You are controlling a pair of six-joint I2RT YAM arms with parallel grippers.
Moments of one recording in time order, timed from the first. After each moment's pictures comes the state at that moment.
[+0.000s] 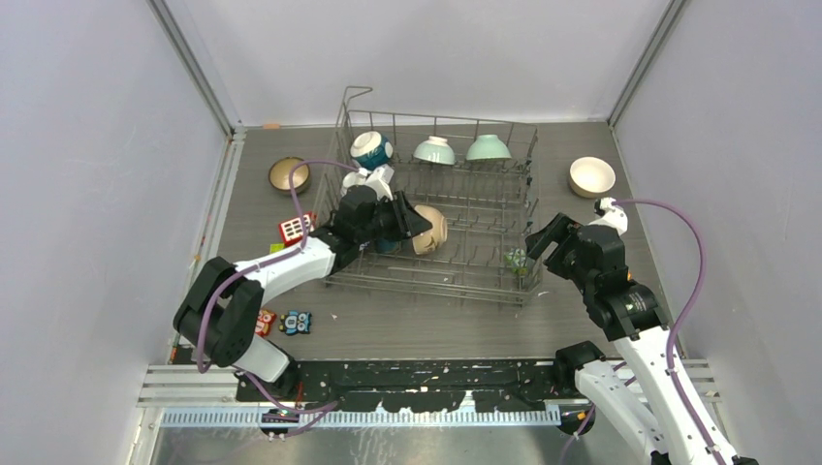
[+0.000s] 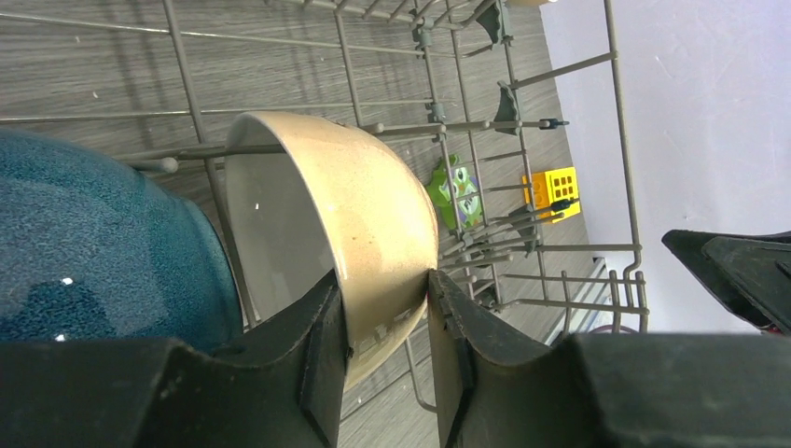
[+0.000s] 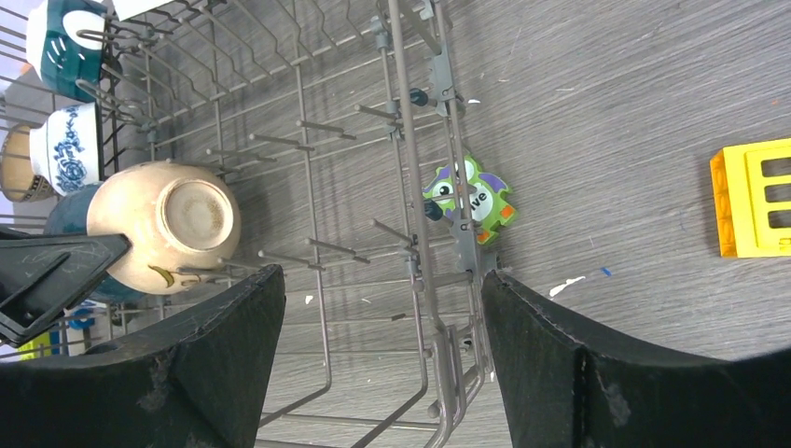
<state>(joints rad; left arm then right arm) -0.62 1.50 0.85 0.28 0.26 -0.77 0.28 0.61 0.75 -0.68 0.20 0.68</state>
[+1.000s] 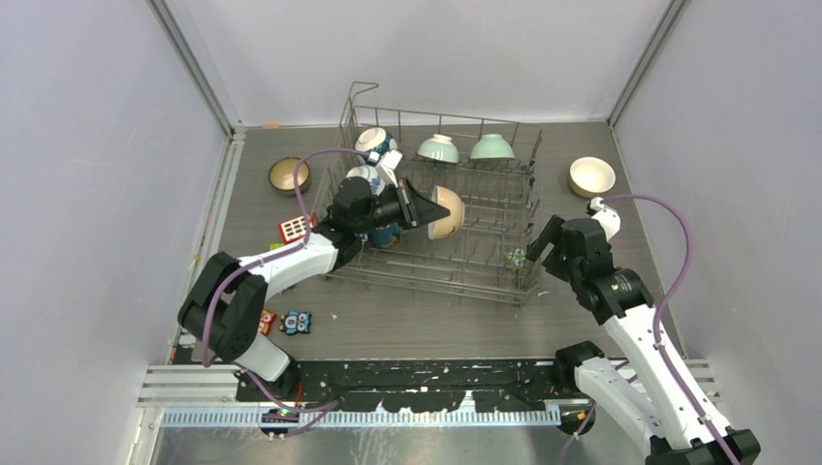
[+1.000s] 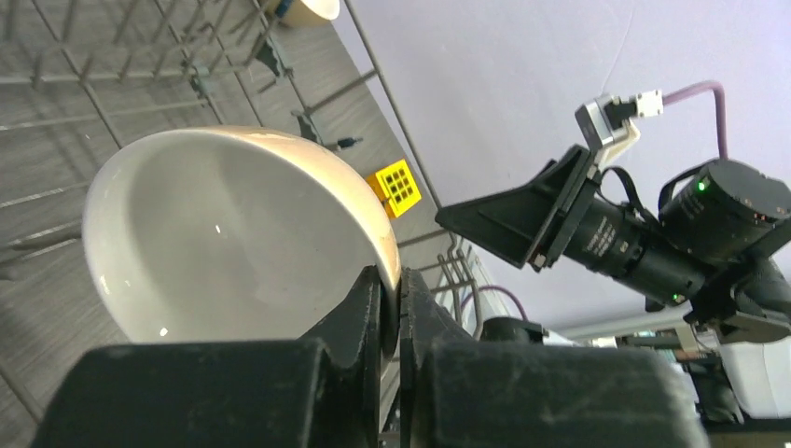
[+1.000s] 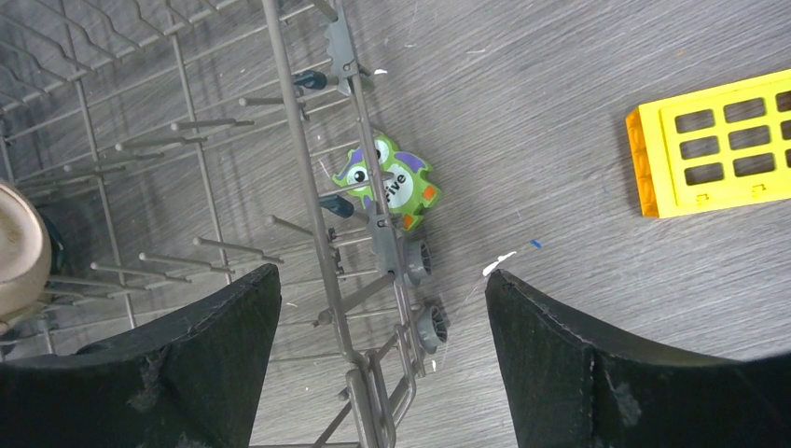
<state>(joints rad) -0.61 1.53 0.88 0.59 0.52 -0.89 0.28 0.73 0.75 -0.74 0.31 0.69</state>
